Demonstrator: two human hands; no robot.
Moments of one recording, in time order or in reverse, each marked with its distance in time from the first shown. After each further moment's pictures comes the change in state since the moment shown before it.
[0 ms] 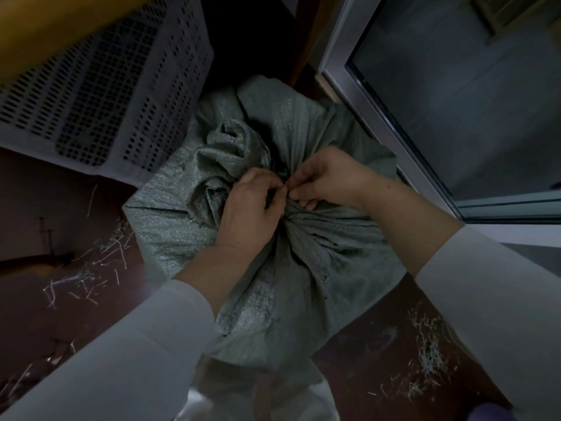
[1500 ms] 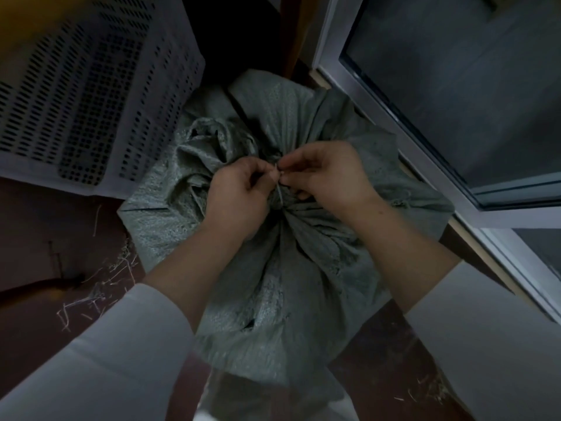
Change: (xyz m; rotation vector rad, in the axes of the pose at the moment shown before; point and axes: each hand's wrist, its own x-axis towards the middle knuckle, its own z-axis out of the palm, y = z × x) left_hand 0.029 0.002 -0.007 -0.288 -0.126 -0.308; right_hand 0.012 0.017 0.018 0.334 0.344 -0.179
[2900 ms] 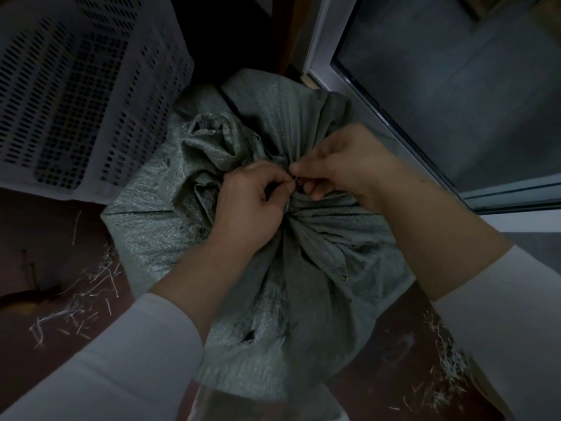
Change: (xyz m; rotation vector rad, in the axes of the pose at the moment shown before) left_hand 0.000 -0.007 0.019 0.110 0.029 0.335; right_hand 0.003 -0.019 -0.025 -0.038 -0.043 0.198
